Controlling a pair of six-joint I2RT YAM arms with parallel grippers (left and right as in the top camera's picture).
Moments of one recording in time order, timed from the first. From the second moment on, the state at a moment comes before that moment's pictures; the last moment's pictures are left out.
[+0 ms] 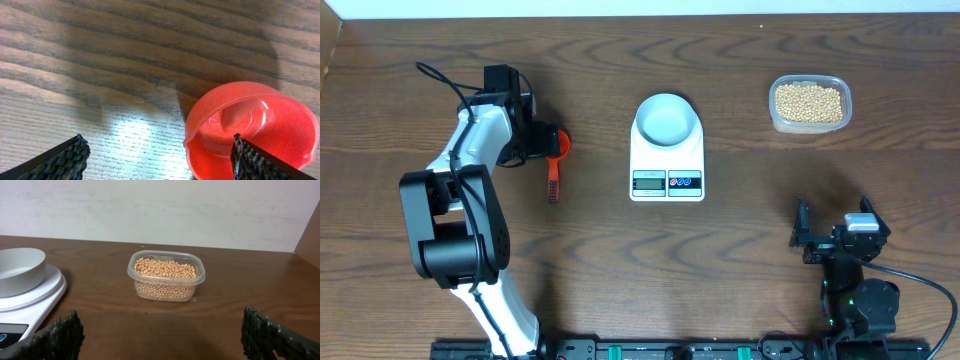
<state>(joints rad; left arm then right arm) 0.10 2.01 1.38 -0.75 0.03 -0.04 0.05 0.01 0.01 -0.07 0.06 -0.05</state>
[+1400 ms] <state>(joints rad) 0.10 2.01 1.36 -0.71 0.03 -0.04 0.05 0.01 0.01 -0.07 0.06 -0.05</state>
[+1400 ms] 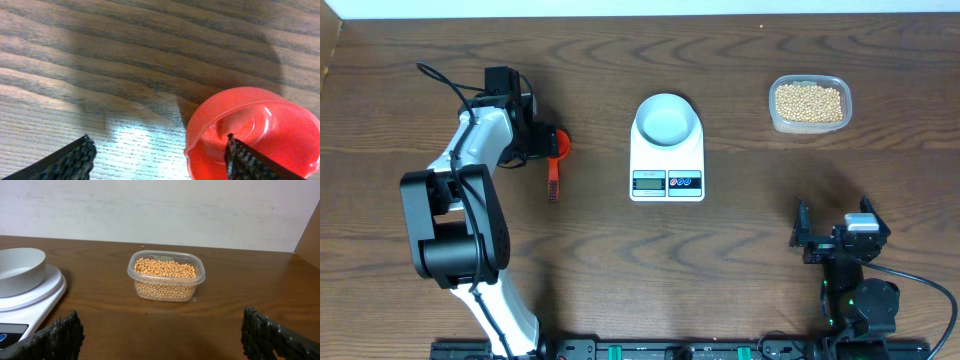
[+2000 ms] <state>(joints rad) 0.10 2.01 1.36 -0.71 0.03 -0.04 0.05 0.01 0.01 -0.07 0.06 -0.05</state>
